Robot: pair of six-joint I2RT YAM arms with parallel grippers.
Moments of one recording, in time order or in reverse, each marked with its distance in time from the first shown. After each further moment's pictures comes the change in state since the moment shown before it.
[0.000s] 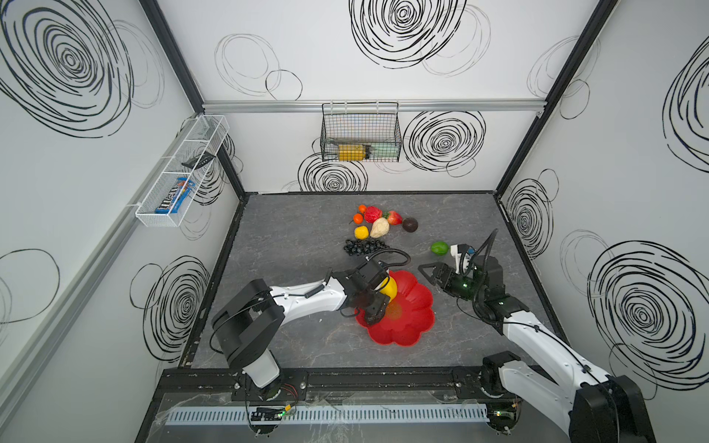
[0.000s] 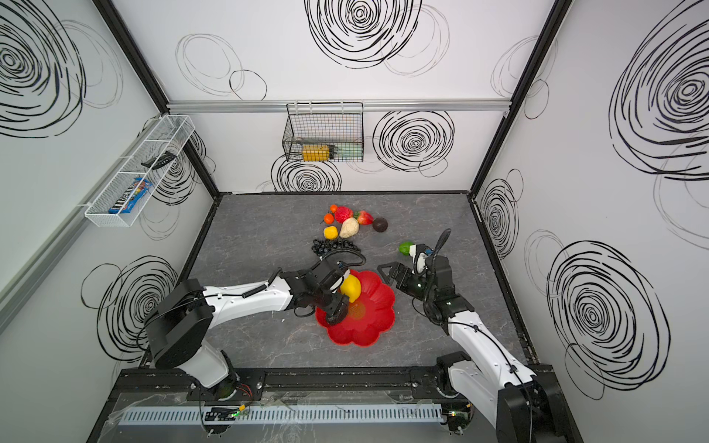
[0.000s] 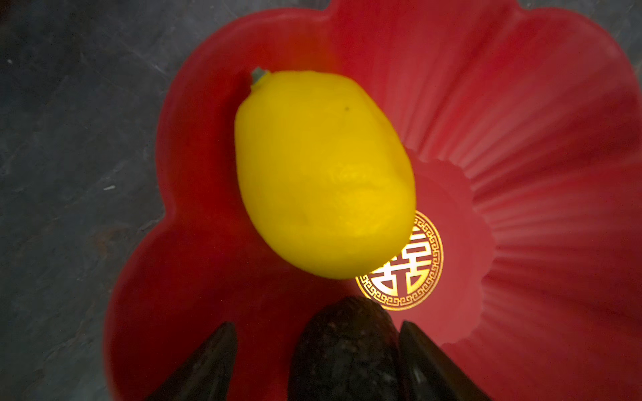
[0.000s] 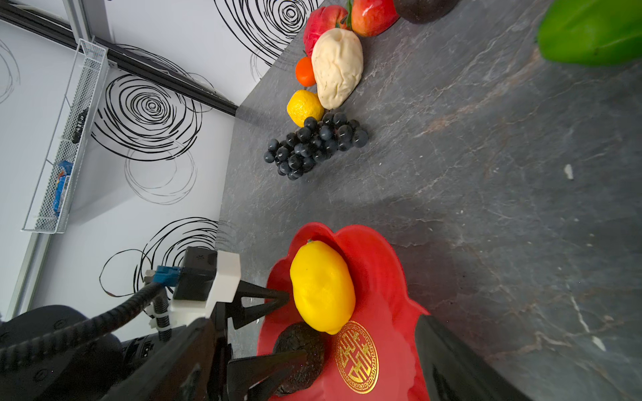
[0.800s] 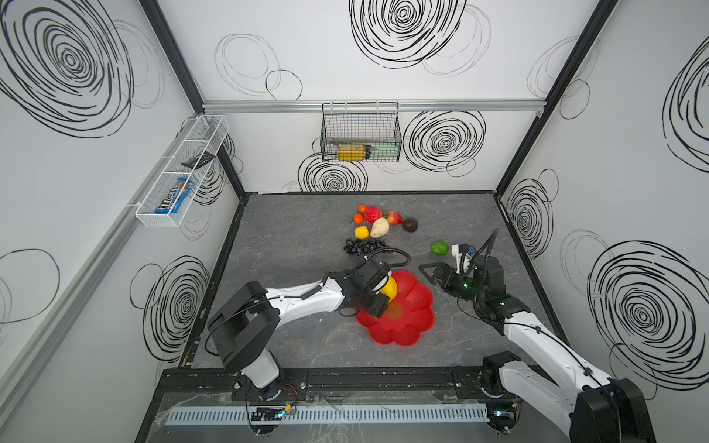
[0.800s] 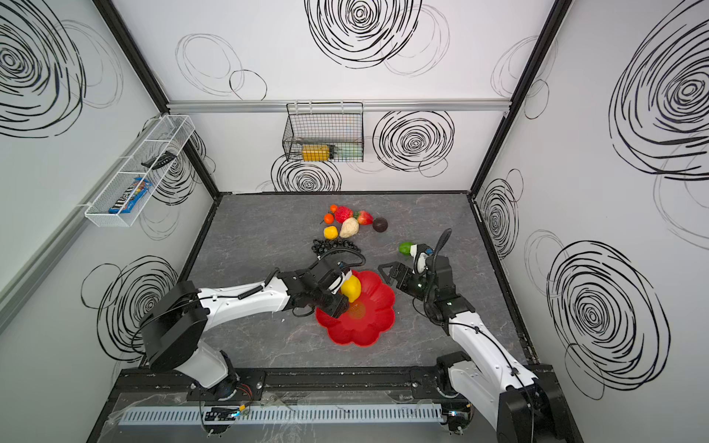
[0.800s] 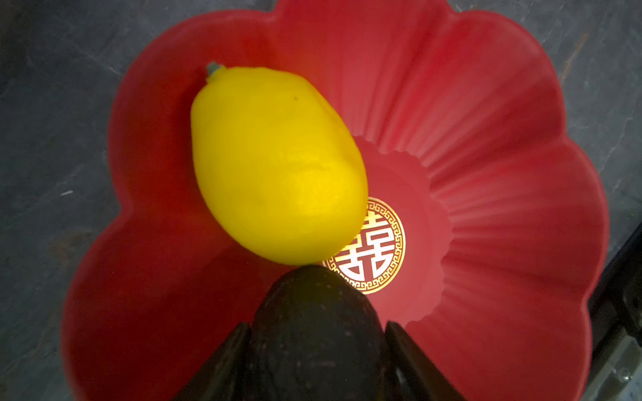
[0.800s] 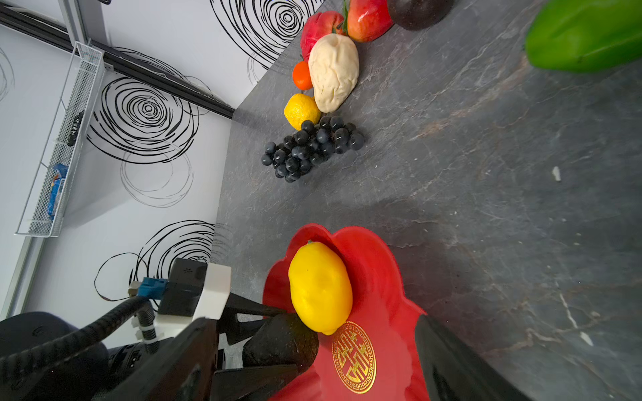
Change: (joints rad) left arm 0.005 -0.006 -0.002 0.003 0.093 0.015; right arm 0.002 -0.017 0.006 -0.023 0.019 -0.004
